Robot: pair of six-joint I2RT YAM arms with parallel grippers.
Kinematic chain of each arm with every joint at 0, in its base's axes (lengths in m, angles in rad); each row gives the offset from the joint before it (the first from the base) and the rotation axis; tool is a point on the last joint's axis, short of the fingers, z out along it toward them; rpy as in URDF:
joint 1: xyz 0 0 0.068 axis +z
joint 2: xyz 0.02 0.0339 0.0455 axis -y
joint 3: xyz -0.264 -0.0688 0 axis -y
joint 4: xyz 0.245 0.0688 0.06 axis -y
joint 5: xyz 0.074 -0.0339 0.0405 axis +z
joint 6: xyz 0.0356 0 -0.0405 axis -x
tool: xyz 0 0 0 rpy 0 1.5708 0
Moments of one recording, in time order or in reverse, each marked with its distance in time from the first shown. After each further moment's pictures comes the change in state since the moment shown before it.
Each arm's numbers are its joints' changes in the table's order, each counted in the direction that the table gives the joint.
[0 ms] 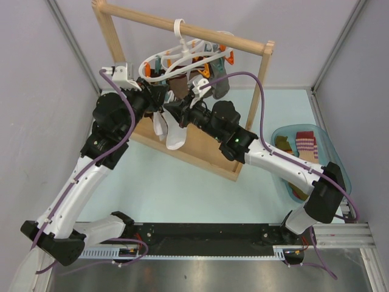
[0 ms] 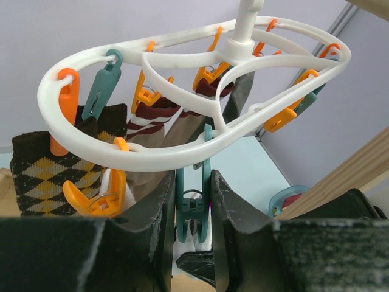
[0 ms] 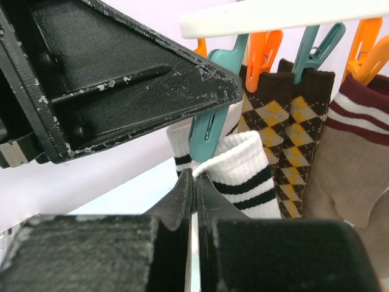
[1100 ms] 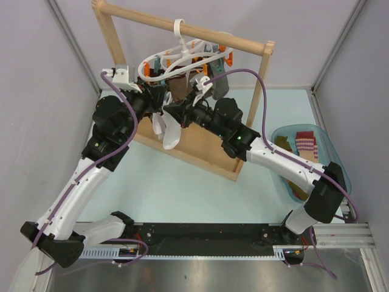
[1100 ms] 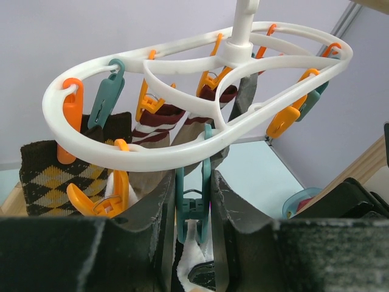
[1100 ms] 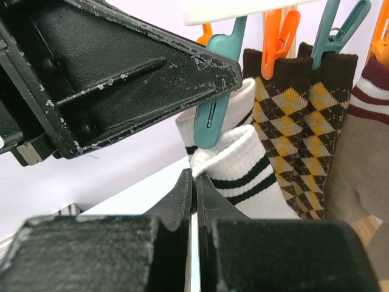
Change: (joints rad) left arm -0.001 0.019 -0.044 0.064 0.006 -0.074; right arm -0.037 0.003 0.000 -0.021 0.109 -0.104
